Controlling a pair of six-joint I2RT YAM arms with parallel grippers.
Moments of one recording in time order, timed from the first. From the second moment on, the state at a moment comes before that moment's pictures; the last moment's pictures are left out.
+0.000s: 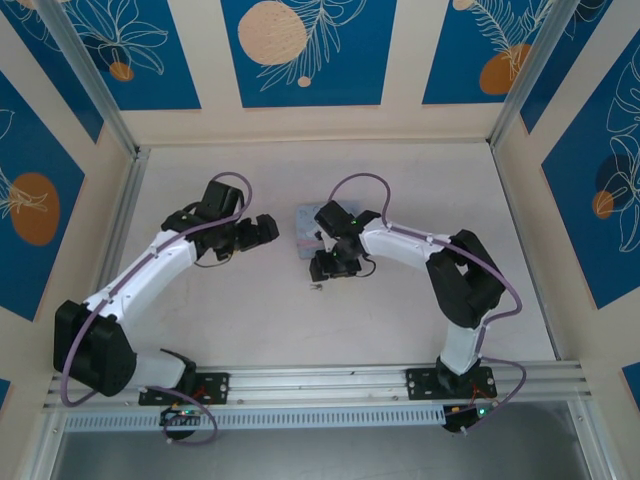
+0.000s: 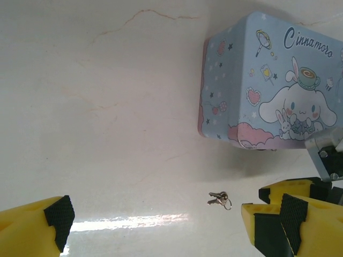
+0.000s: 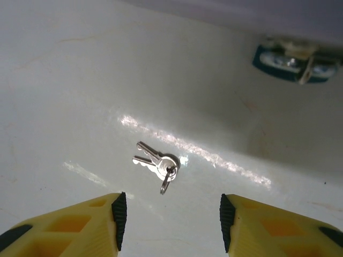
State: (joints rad) left arm -0.41 1.35 1.09 -0.74 0.11 -0.68; right arm 0.72 1.82 1.25 -0.75 -0.24 0.45
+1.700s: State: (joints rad) left arm -0.40 1.35 1.01 -0.64 0.19 -0.75; right arm 0.72 2.01 1.55 -0.84 -0.07 0.54
